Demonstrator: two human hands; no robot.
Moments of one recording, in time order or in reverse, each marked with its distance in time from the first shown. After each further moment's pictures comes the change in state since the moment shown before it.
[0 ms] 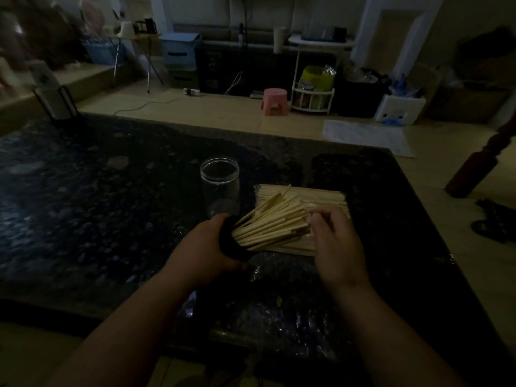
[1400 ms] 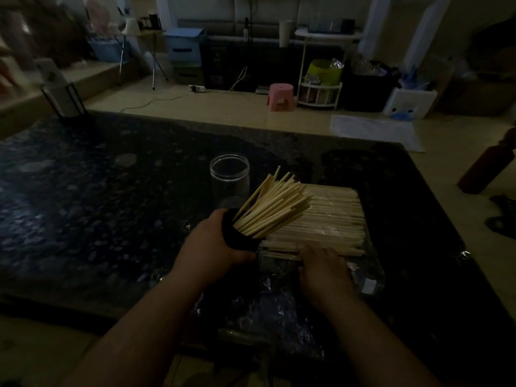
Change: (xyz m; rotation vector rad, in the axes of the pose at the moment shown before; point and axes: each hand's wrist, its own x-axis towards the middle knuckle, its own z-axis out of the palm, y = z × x) left_hand 0.000 -0.004 -0.002 -0.146 0.082 -0.097; right_hand -0.002 0.084 0.034 -1.014 -0.465 -0.099
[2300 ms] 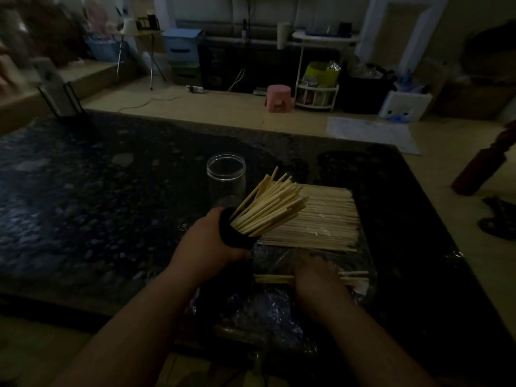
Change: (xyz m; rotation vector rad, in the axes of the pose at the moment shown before) left_hand -0.001 0.002 0.000 0.037 0.002 0.032; right_hand -0.022 -0.004 -0.007 -0.170 -0.071 -0.164
